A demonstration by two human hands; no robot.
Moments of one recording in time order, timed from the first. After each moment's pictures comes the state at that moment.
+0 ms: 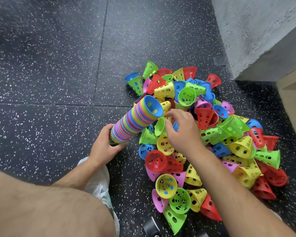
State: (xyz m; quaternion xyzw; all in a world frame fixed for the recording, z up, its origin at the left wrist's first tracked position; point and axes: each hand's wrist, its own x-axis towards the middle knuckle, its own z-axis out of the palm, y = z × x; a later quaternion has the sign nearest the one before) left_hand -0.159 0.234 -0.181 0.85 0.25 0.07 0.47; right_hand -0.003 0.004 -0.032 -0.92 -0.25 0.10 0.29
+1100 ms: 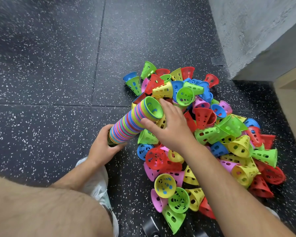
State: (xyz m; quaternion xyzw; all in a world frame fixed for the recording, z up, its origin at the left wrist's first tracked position) left_hand -0.159 0.232 -0.183 0.84 0.23 0.08 0.48; right_hand -0.008 0.027 -0.015 -0.91 -0.26 0.17 0.27
